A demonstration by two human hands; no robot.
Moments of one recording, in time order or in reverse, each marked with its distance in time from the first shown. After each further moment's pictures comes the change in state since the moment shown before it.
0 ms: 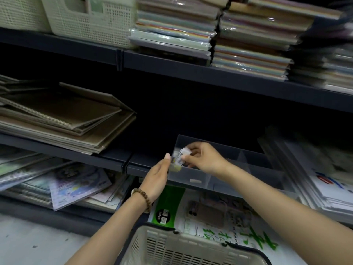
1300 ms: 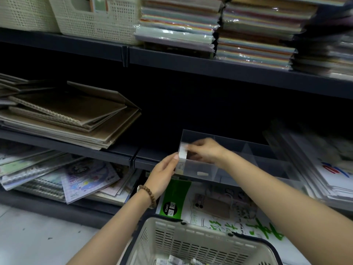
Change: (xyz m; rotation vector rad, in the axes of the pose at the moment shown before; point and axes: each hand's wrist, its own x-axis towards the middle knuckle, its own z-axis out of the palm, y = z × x) left_hand -0.016 0.000 -0.004 -0.026 -0.029 -0.010; right_hand 0.005 -0.007 0.007 0.052 0.017 0.253
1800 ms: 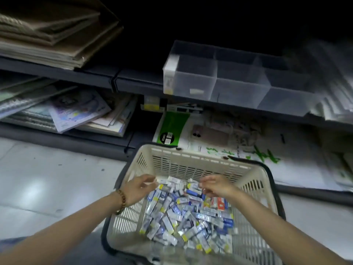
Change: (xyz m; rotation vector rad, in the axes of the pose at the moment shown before) left_hand -0.120 -0.185 -0.008 0.568 -0.304 -0.515; right_hand -0.125 0.265 0.095 0.161 -0.267 0.496
